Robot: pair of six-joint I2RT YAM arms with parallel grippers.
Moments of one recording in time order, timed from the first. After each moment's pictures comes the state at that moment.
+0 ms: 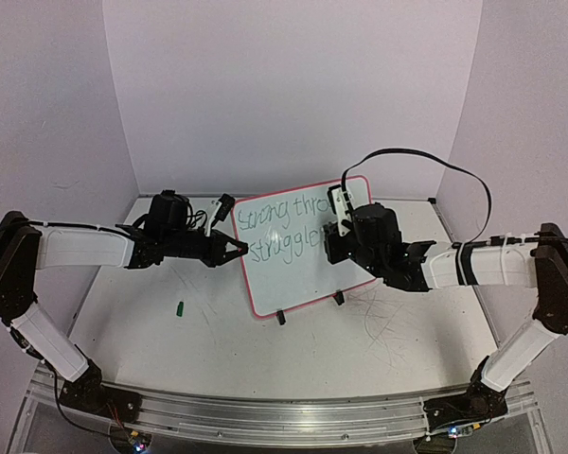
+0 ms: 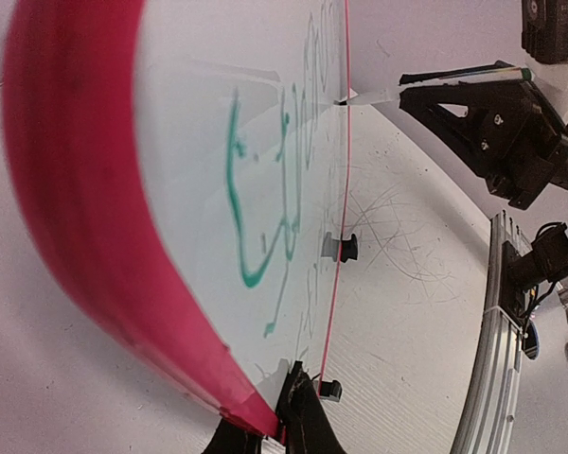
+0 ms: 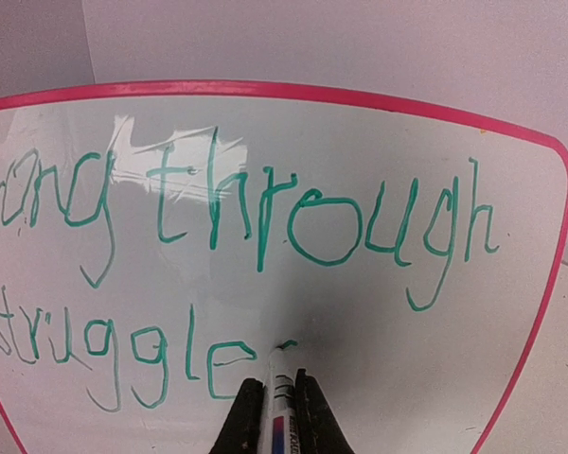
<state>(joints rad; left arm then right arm) -0.58 1.56 0.90 0.16 0.53 -0.17 0.83 1.60 0.96 0.29 0.40 0.08</state>
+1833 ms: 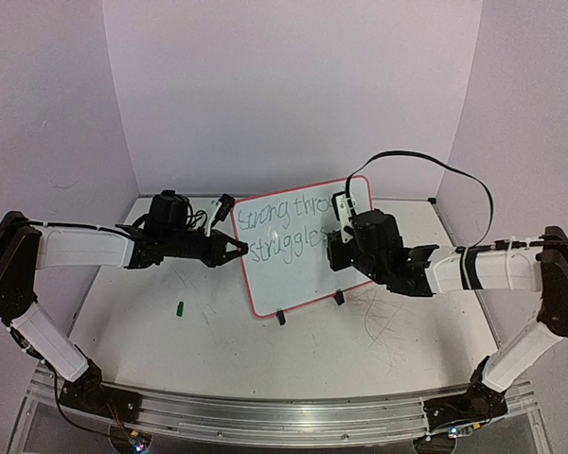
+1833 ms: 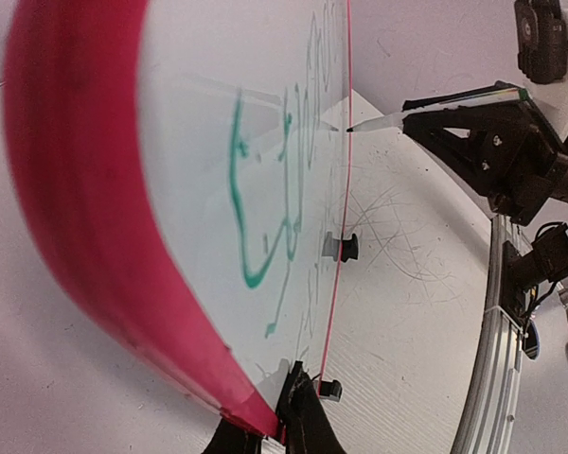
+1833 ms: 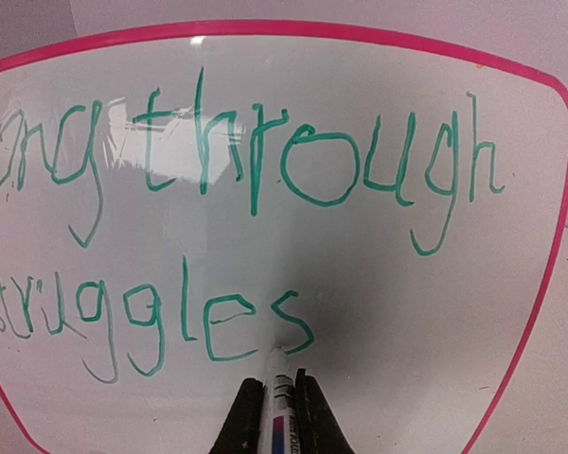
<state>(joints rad) -0.58 1.56 0.90 0.16 0.53 -0.17 0.85 1.58 0.94 0.21 0.44 0.16</state>
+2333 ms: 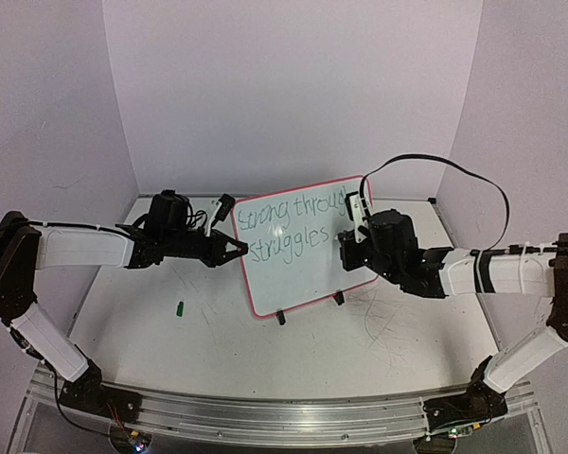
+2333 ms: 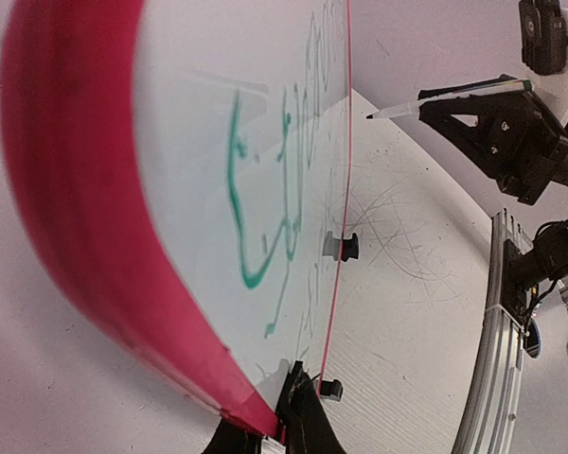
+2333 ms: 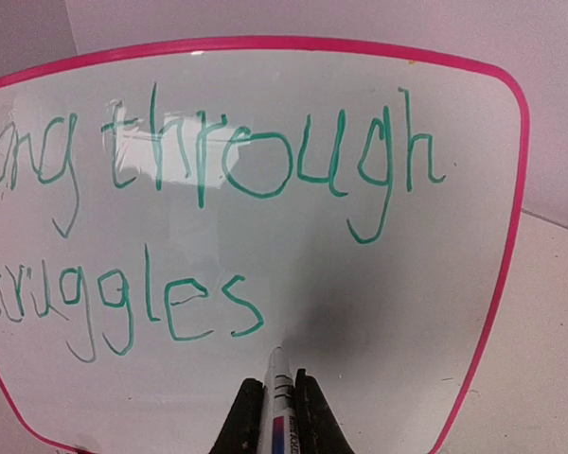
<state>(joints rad) -0.58 1.56 0.90 0.16 0.53 -0.17 0.80 1.47 0.86 0.23 0.38 0.14</state>
